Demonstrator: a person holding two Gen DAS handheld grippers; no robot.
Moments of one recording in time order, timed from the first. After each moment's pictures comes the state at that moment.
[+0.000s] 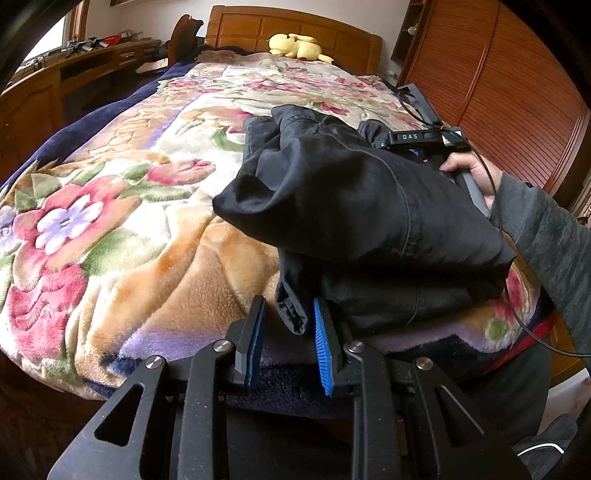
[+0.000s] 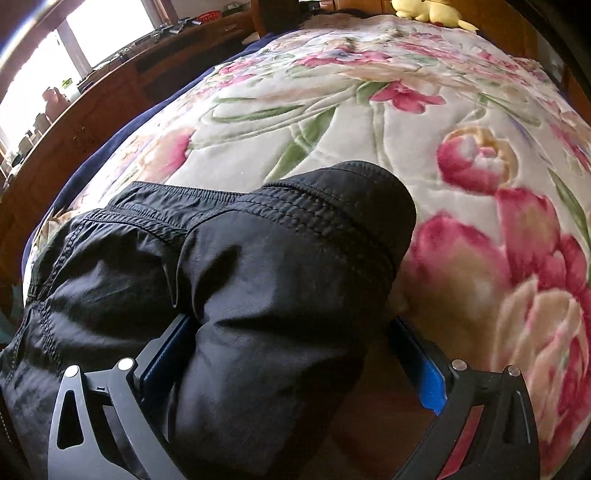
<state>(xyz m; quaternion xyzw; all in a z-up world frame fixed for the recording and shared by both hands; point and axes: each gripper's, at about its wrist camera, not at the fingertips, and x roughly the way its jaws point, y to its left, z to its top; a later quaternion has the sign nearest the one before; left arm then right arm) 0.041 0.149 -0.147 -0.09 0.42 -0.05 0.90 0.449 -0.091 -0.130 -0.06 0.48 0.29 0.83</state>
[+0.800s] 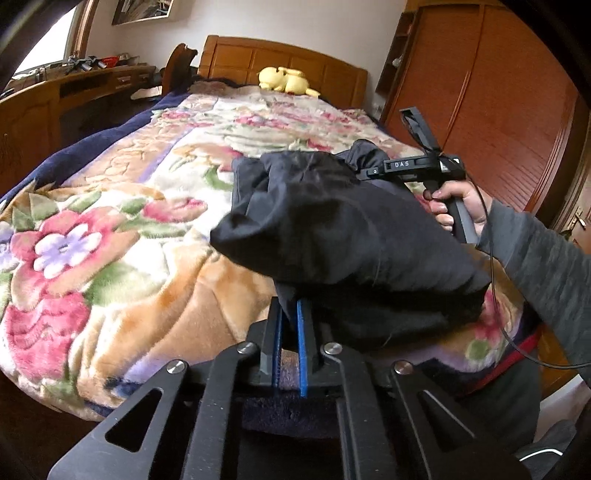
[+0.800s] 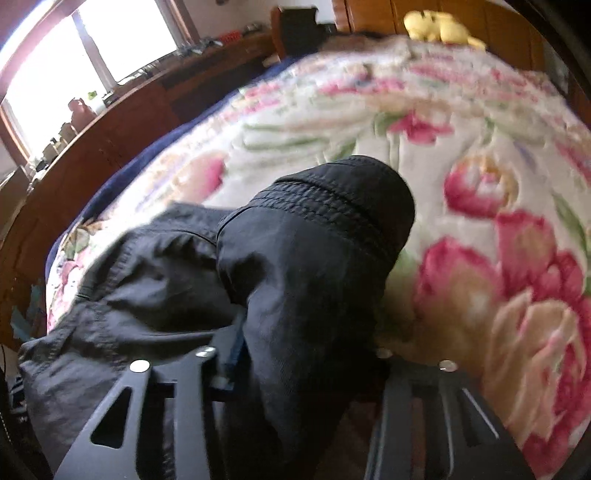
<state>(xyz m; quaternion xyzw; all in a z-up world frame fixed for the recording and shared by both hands) 0.029 0.162 -0.133 -0.11 0.34 -0.07 0.93 0.424 -0.106 -0.092 -0.05 0.42 0.33 0.84</state>
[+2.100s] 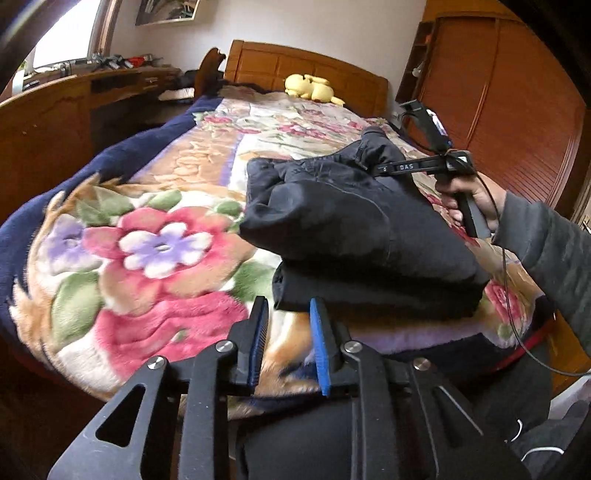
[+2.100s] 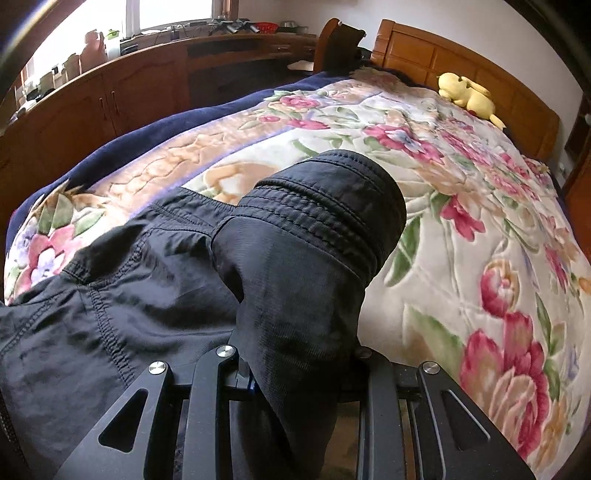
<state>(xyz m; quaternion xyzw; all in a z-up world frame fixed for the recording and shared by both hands) -0.001 0.261 -0.136 -0.11 0.35 -0.04 0.93 0.385 0.031 -0.078 -0.19 0.38 0.28 0.86</state>
